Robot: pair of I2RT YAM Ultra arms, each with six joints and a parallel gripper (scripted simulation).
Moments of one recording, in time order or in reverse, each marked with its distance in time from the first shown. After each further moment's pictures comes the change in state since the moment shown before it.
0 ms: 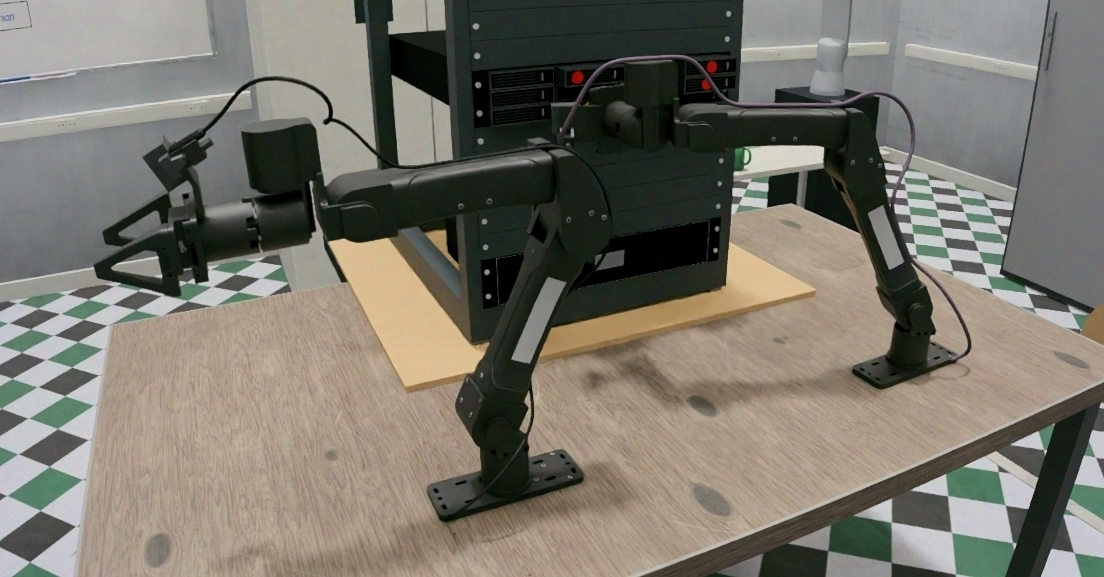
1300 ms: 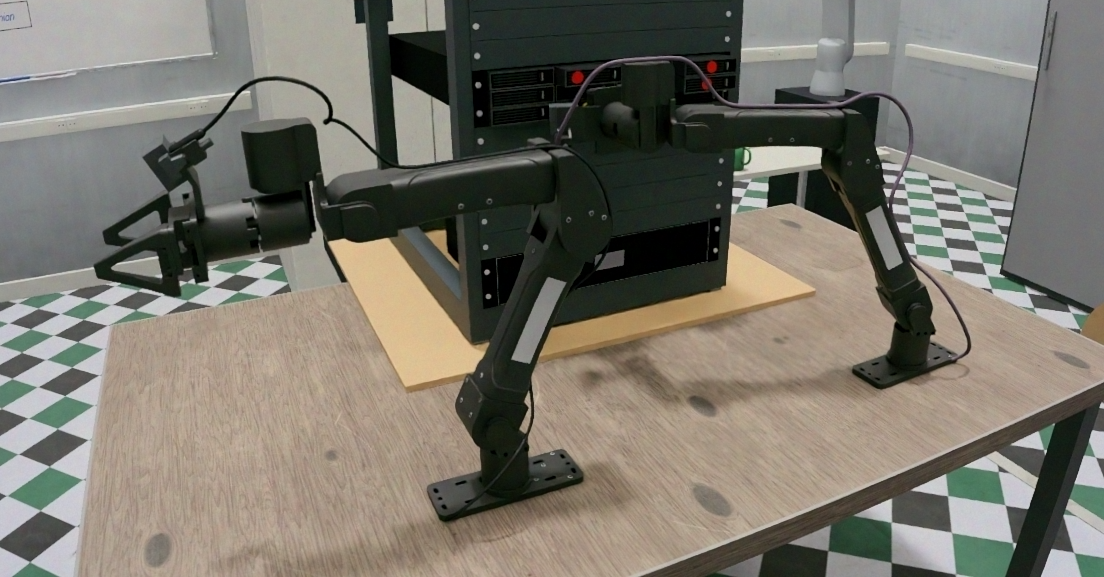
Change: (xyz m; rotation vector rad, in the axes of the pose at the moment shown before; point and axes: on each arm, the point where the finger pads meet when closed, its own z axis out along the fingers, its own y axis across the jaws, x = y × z) left arm 0.000 0.000 0.000 0.000 0.000 0.000; right arm -0.001 0.002 0.006 -0.001 0.003 -0.002
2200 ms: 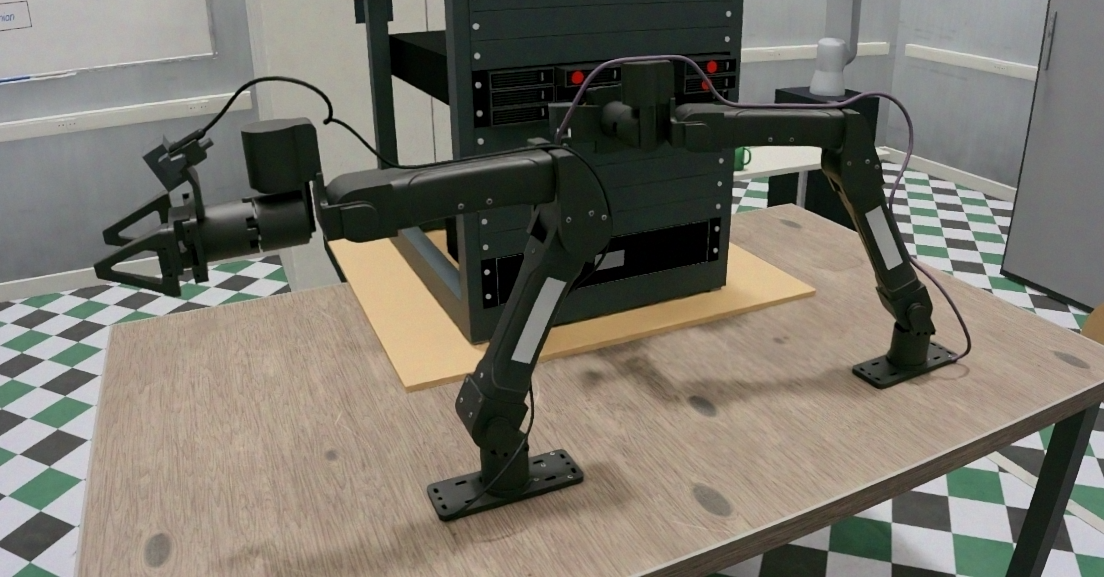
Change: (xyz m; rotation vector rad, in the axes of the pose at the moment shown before) left arm 0.000 0.000 0.000 0.000 0.000 0.000; right arm -0.001 -0.001 0.000 0.000 -0.008 -0.001
